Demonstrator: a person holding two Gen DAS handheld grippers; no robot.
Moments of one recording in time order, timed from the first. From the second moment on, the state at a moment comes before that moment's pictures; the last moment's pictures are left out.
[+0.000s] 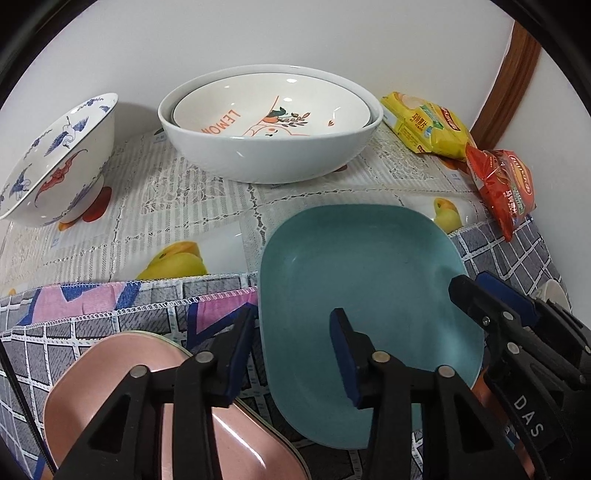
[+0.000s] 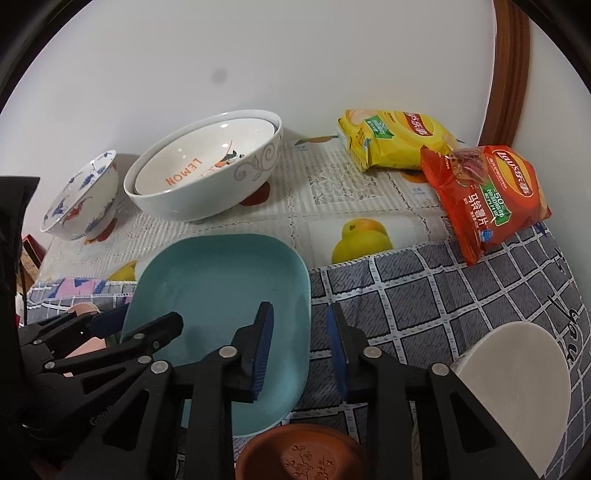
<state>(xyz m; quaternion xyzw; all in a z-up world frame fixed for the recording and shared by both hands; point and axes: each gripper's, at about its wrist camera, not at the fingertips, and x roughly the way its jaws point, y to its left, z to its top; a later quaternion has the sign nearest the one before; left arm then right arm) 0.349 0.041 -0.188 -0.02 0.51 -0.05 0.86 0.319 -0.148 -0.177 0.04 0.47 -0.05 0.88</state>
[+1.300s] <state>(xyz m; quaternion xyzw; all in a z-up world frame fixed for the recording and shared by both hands) 0.338 0.045 -0.156 -0.02 0.49 -0.05 0.87 0.300 -0.148 -0.159 0.05 0.45 -0.07 0.89</state>
